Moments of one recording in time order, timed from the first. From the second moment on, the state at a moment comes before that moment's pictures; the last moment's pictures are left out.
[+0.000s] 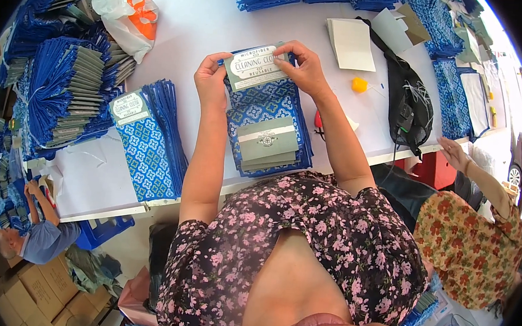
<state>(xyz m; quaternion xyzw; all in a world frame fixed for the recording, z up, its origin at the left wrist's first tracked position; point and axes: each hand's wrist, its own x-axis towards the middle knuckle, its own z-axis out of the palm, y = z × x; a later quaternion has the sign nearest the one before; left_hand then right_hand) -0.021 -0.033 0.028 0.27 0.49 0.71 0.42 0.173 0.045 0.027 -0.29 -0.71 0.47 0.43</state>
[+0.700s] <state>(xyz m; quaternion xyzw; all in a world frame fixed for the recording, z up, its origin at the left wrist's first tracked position) -0.004 0.035 0.071 0.71 0.62 0.19 0.28 0.194 0.041 0.019 -0.32 -0.54 0.61 0.48</state>
